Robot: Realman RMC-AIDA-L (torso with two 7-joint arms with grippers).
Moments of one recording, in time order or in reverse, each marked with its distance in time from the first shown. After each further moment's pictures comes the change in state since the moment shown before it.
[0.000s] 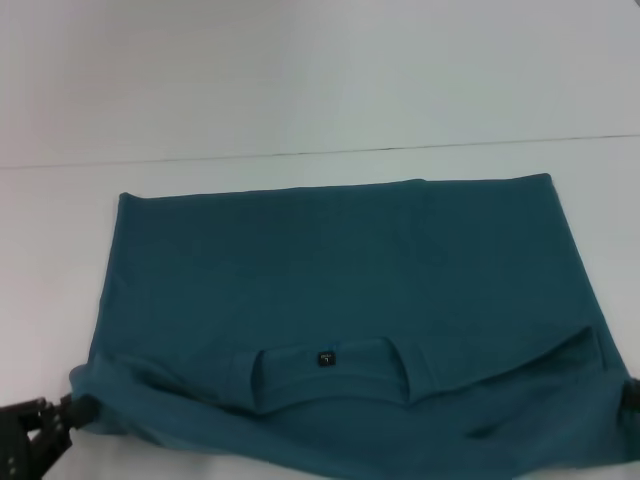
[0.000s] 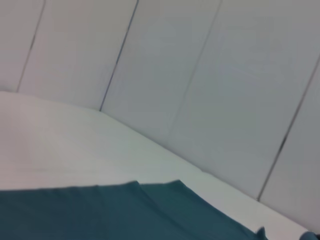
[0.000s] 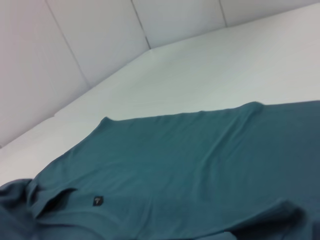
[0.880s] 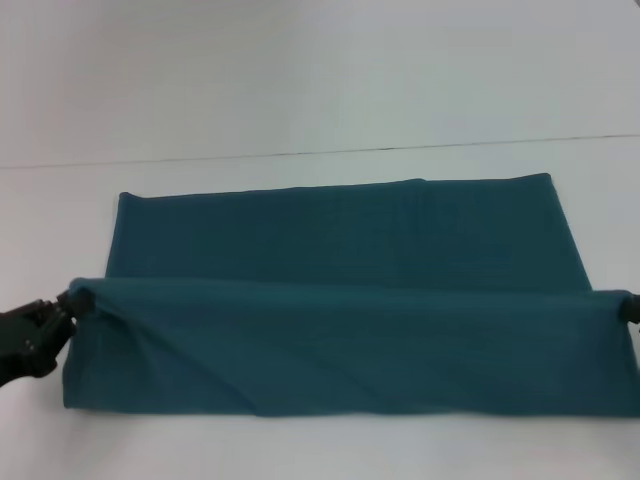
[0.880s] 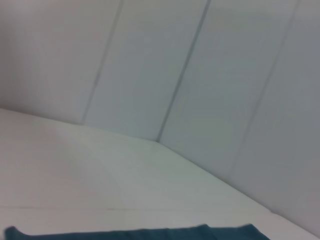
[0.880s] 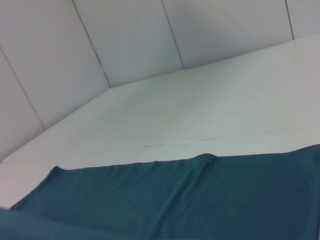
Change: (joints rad) left arm -0.110 0.015 -0.008 -0.131 -0.144 -0.276 -0.018; right arm 0.118 0.002 0.087 0.025 0.037 0.145 0.047
